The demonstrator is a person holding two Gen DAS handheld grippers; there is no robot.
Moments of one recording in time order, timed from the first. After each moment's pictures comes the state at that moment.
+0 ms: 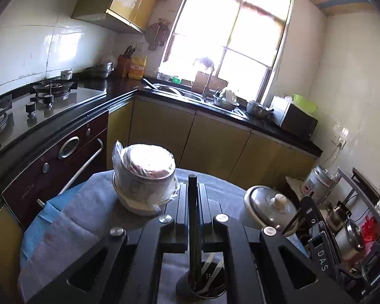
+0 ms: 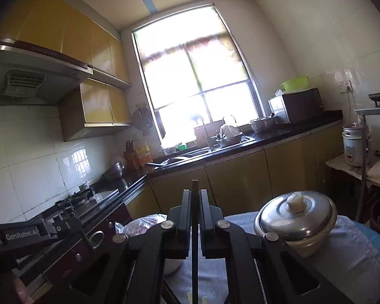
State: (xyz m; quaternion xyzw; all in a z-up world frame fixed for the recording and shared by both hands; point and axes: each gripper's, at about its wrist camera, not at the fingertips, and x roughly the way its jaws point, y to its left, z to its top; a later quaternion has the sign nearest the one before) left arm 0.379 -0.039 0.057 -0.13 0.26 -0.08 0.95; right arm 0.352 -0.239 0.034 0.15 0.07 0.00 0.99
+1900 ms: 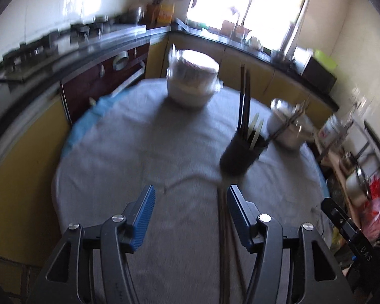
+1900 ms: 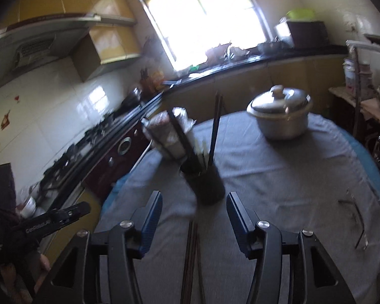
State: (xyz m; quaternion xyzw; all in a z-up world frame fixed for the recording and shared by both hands) left arm 0.204 0.017 -0.034 -0.11 0.44 -0.04 0.89; right arm 0.175 -0.241 -0.040 0.17 0.31 0.11 0.93
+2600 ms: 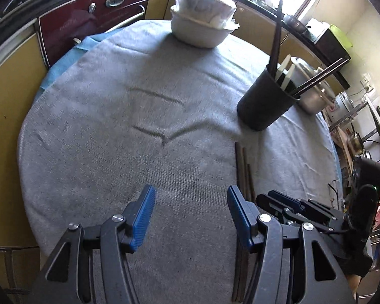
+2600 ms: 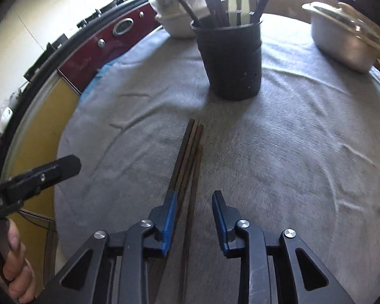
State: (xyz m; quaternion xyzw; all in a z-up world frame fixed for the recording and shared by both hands) left arm 0.241 0.018 -0.125 -0.14 0.53 -0.05 0.83; right arm 0.267 -0.181 -0.166 0.04 0.54 0.17 0.83
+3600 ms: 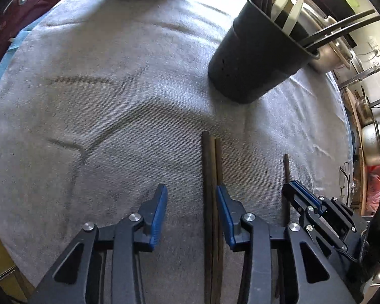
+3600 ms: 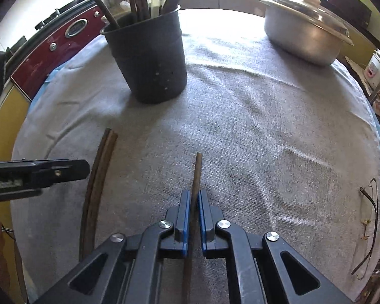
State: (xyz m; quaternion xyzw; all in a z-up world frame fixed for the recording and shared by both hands) left arm 0.320 -0.062 -0.176 -0.09 0.65 -0.10 0.75; right arm 0.283 -0.243 -0.176 0.00 0.54 0.06 0.84
